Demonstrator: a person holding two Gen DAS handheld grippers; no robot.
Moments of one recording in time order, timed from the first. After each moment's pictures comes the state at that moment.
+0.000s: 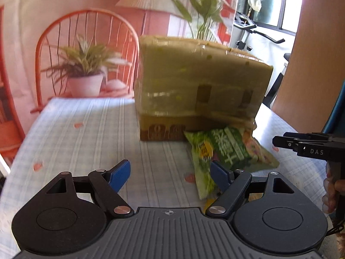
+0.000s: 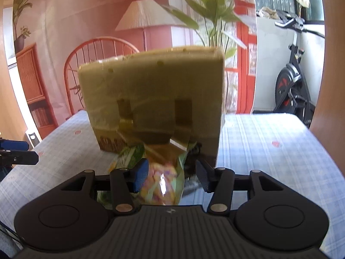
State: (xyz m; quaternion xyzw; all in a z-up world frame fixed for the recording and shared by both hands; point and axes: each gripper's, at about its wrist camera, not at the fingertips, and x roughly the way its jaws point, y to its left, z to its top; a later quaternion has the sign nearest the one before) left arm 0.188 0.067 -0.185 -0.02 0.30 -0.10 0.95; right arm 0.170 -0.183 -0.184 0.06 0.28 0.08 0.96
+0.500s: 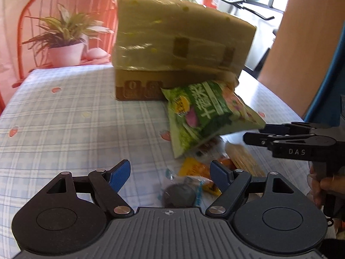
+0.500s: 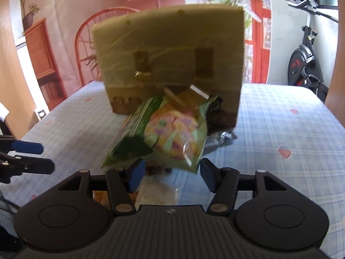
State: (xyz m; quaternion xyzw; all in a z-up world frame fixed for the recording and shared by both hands) left arm 0.170 0.043 -0.228 -0.01 0.36 -0.14 0.92; right arm 0.154 -0.161 -0.227 0.04 0.33 0.13 0.93
